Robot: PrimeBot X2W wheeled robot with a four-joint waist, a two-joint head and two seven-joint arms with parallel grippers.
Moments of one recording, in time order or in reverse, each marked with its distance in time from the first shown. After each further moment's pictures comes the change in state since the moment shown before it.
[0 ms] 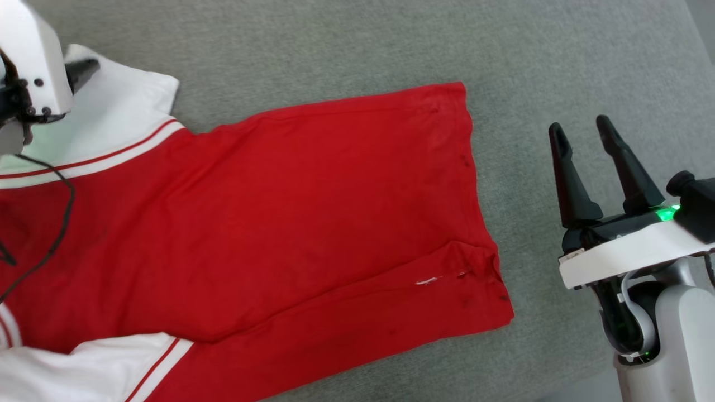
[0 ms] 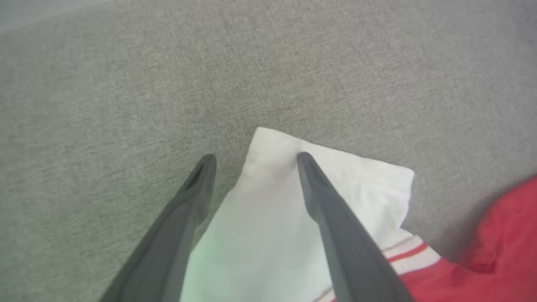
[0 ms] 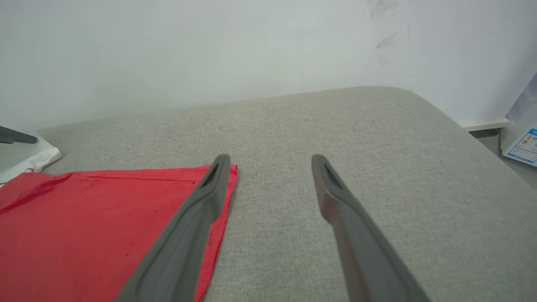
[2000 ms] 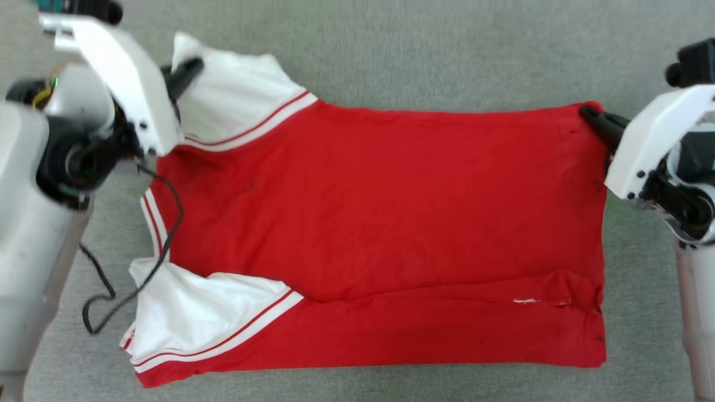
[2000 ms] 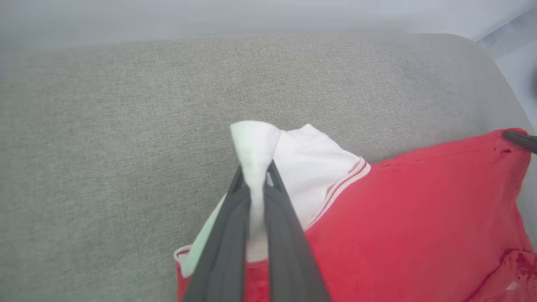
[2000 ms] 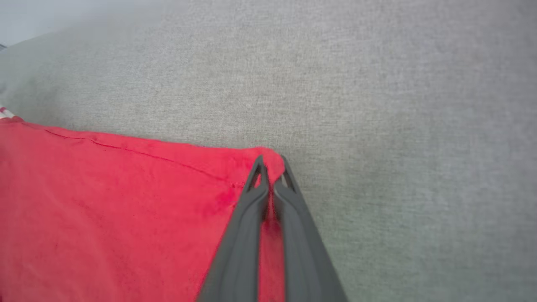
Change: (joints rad) left arm 0.163 -0.130 0.040 -0.211 -0.099 -0.051 -0.226; right arm -0.367 -0.112 -0.073 0.317 0.142 0.000 0.733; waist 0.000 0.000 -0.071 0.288
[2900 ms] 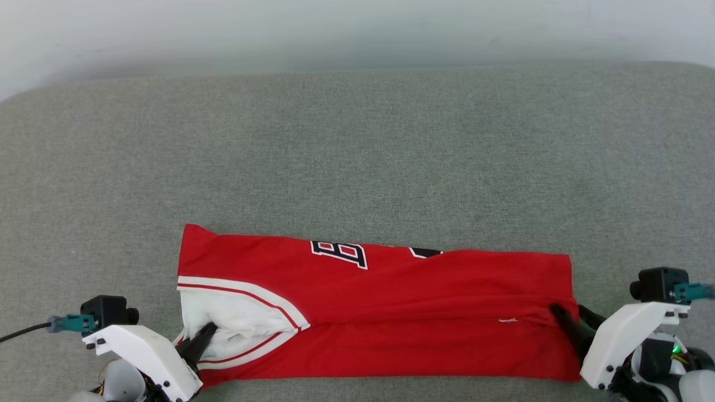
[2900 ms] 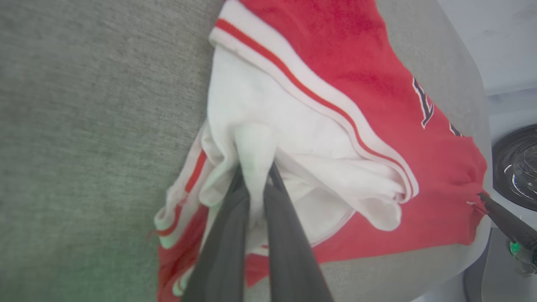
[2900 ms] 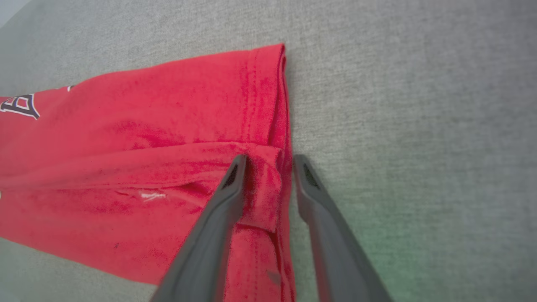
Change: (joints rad) left arm 0.848 -0.035 0.133 -0.154 -0.218 0.108 -0.319; right arm 0.562 0.035 -0.018 -0.056 0.045 0.000 -0.201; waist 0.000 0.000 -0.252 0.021
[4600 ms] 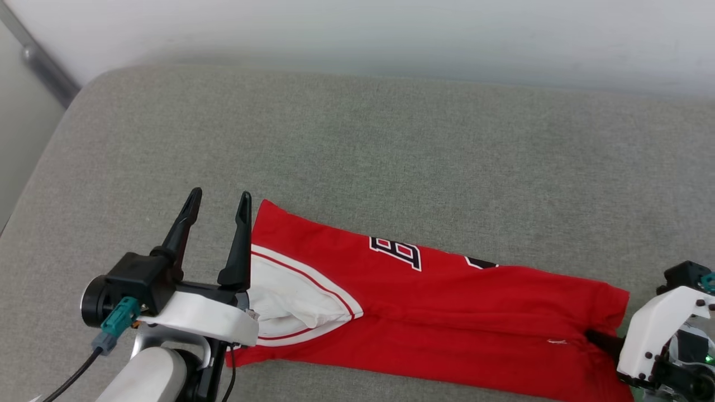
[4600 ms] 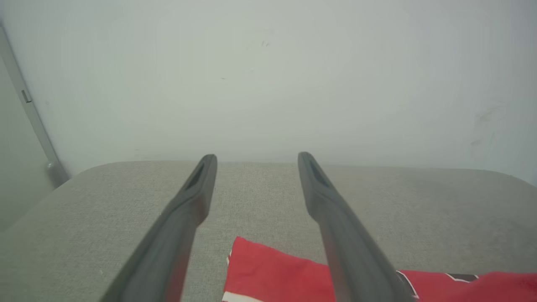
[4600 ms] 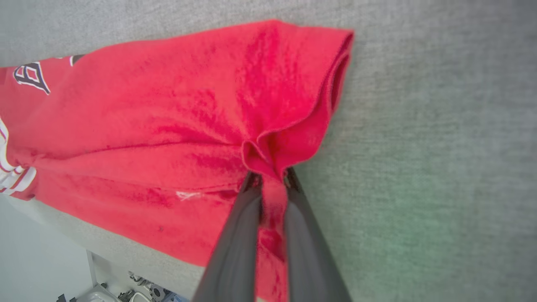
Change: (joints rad) left arm -0.147 -0.081 -0.109 -0.243 0.619 0.185 -0.532; right arm -0.036 0.063 -0.231 -0.039 -0.013 0.000 0.467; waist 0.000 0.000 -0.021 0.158
